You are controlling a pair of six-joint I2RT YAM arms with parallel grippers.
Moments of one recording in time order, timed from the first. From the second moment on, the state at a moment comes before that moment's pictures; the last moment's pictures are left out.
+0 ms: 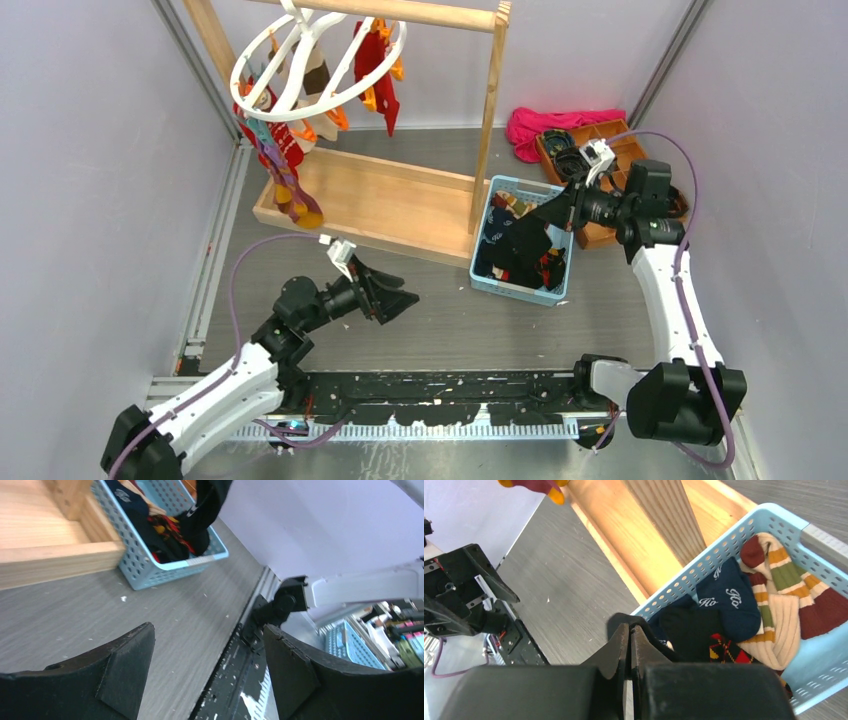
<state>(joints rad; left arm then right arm) -0.63 0.62 0.24 0.40 0.41 -0.69 -0.13 1.12 1.02 -0.45 -0.93 0.03</state>
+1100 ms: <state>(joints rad) -0.78 0.59 0.26 0.36 0.24 -0.48 0.00 1.55 1.08 -0.28 0.07 -0.06</state>
